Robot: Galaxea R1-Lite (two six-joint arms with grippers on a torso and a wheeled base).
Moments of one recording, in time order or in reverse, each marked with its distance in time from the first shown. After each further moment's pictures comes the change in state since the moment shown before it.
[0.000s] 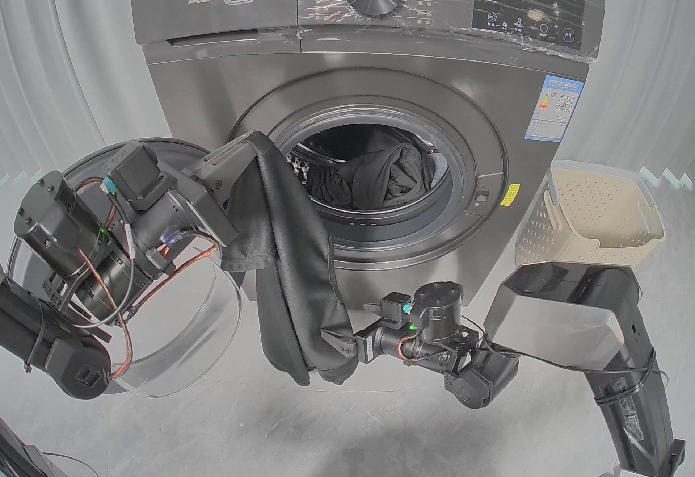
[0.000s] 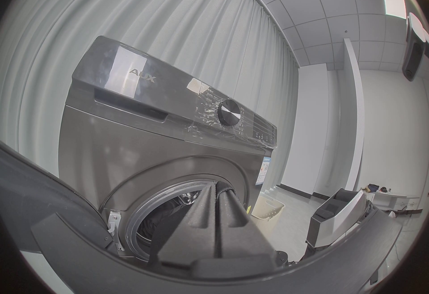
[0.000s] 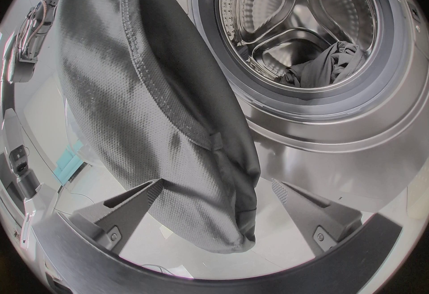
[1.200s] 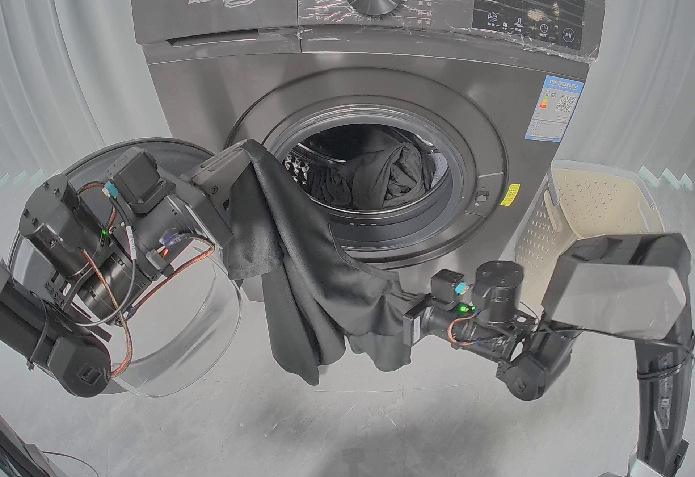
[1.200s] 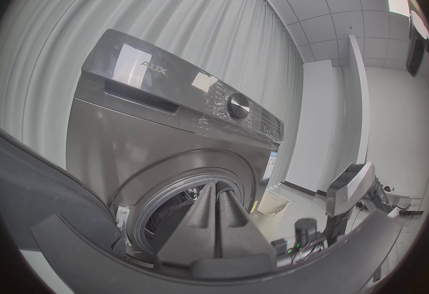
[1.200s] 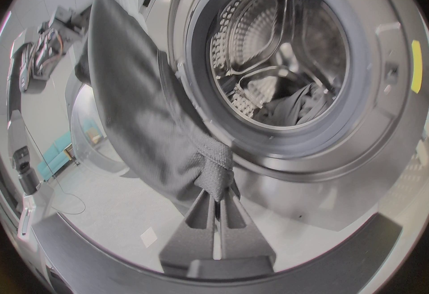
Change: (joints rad) left arm 0.031 0.017 0.011 0.001 0.000 -0.001; right arm -0.087 -0.188 0.254 -0.147 -0.006 -0.086
